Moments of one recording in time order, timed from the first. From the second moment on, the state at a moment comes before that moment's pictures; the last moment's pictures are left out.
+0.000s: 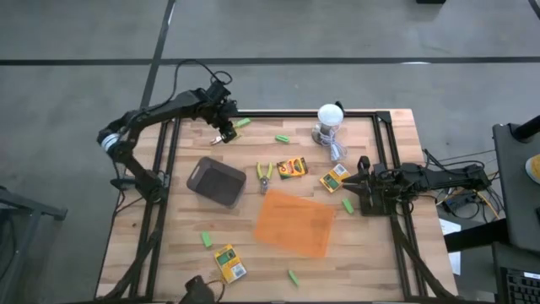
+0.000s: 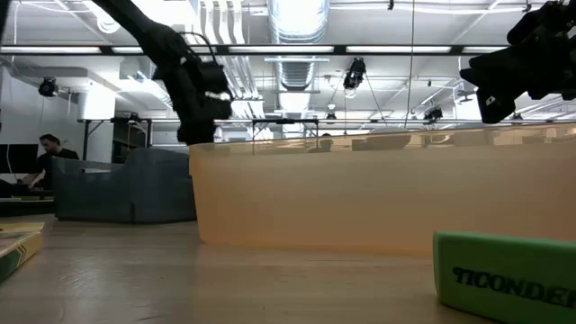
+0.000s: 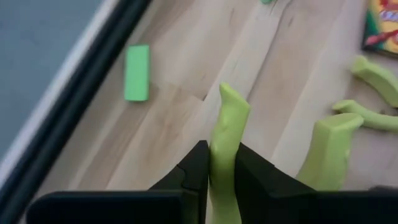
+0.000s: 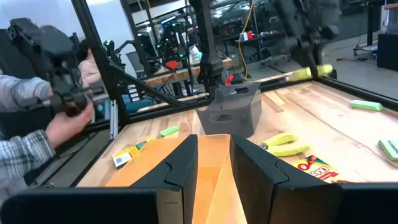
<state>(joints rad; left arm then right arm) 0.80 1.56 1.17 -0.69 0.18 0.25 0.12 0.02 0.01 0.03 0.10 0.28</state>
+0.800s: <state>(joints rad) 0.51 1.24 1.17 -1.10 0.09 0.01 0.12 0.02 0.01 0.03 0.10 0.28</state>
